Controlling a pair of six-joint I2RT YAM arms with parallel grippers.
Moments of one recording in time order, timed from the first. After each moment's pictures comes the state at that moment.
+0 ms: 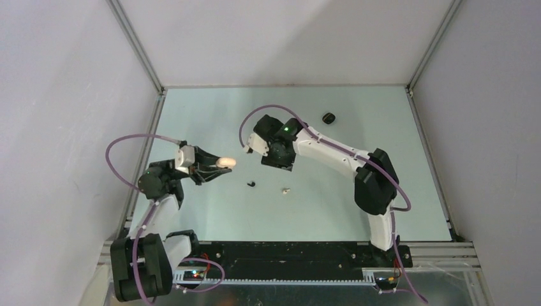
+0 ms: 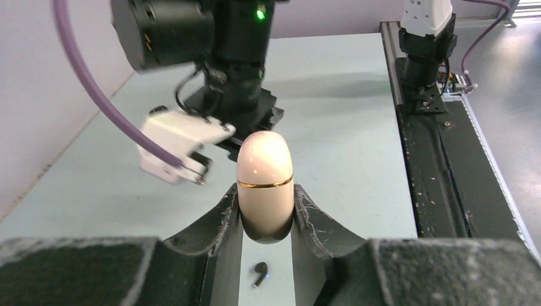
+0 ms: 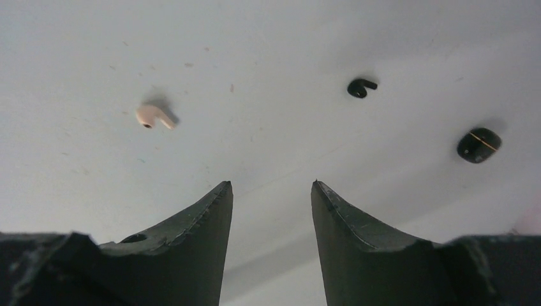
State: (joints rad) left arm 0.16 1.03 0.41 1.48 1.55 -0.71; right arm 0.90 1.98 1.77 -1.05 0.19 -0.53
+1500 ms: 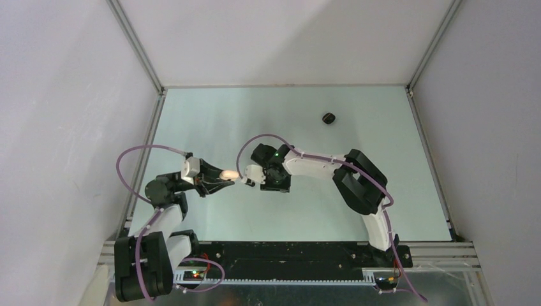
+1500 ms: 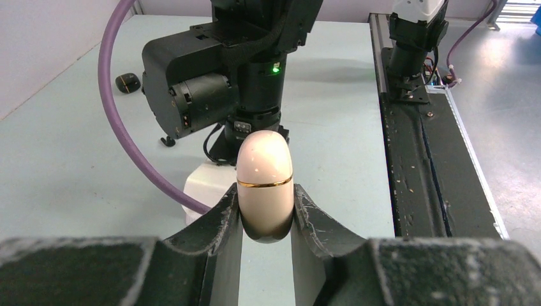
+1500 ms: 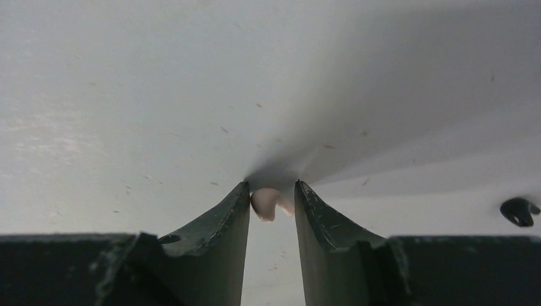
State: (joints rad) left arm 0.17 1.02 0.21 1.48 1.56 -0.63; right arm 0.97 2.06 1.50 -0.80 -0.01 -0.58
